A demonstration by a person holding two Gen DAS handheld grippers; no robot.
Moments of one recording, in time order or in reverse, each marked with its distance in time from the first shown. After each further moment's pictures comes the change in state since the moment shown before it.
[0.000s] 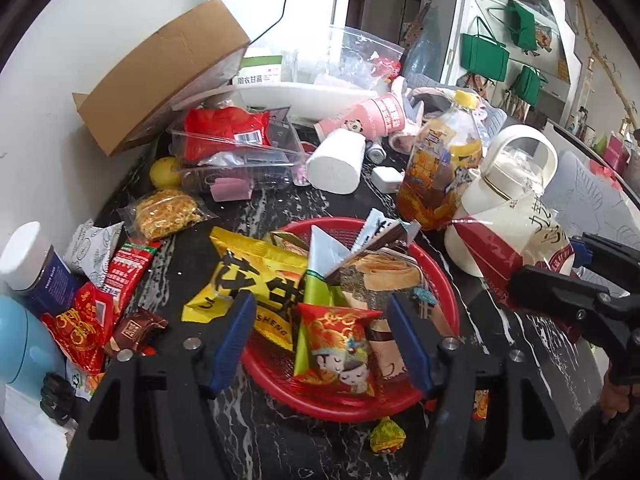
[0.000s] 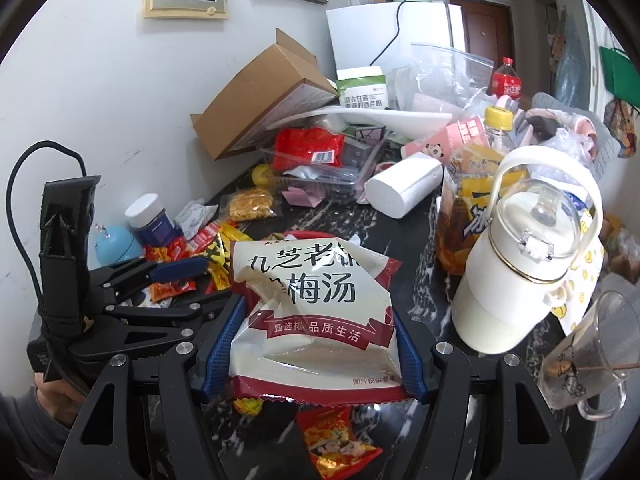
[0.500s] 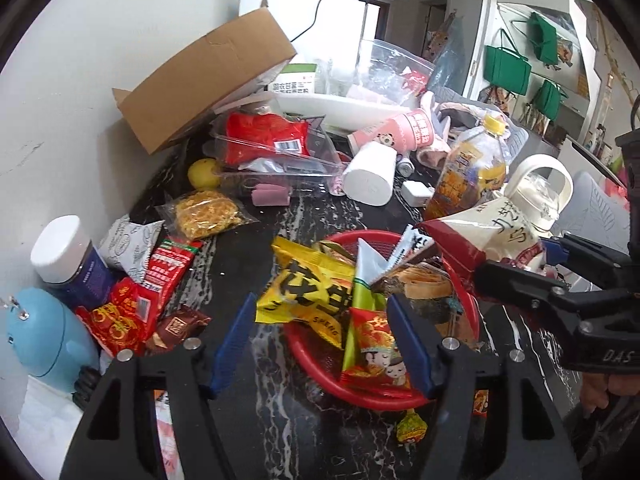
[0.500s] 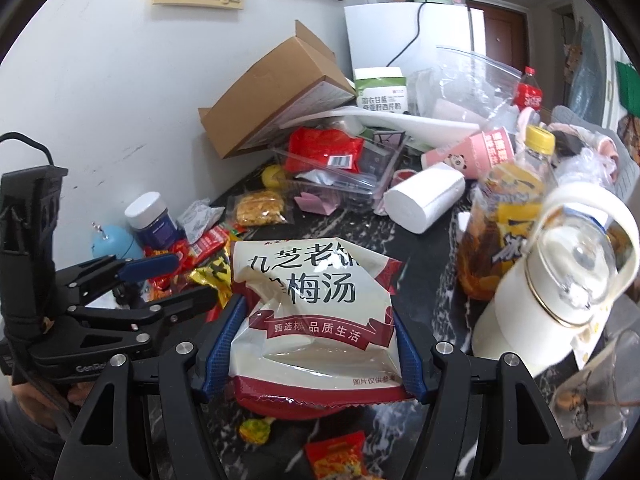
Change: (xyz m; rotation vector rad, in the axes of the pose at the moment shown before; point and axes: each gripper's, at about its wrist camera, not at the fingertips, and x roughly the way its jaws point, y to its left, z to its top) left arm -0.024 0.030 0.009 -0.062 -0.009 0.061; right arm 0.028 0.015 0.020 -0.054 0.008 0.015
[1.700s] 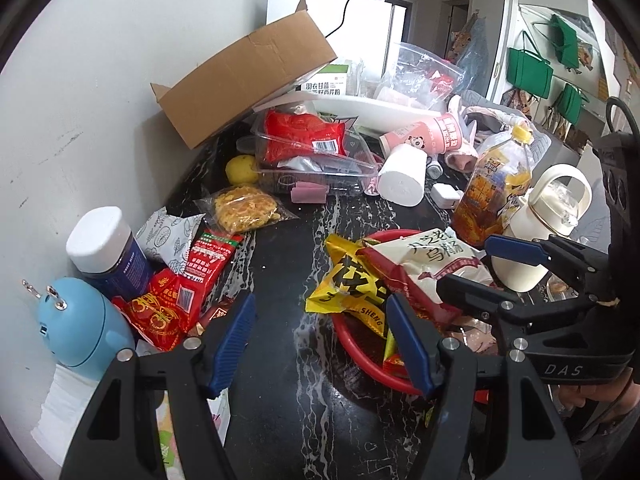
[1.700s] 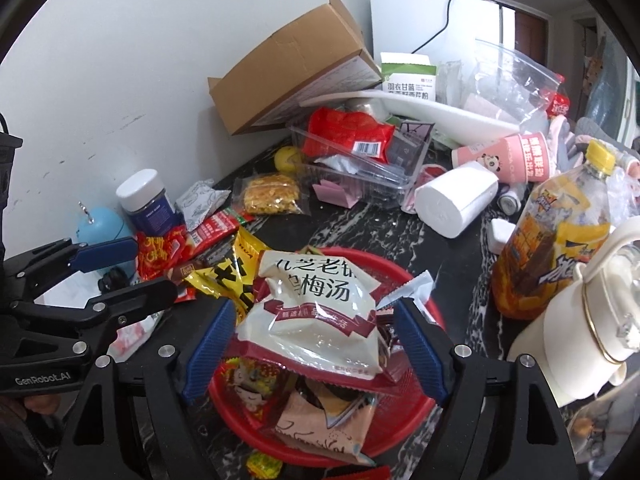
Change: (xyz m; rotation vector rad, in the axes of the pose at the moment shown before) left arm -0.016 0.020 0.000 -0.024 0.011 0.077; right arm 0.042 0.026 0.008 -0.063 0.056 -0.011
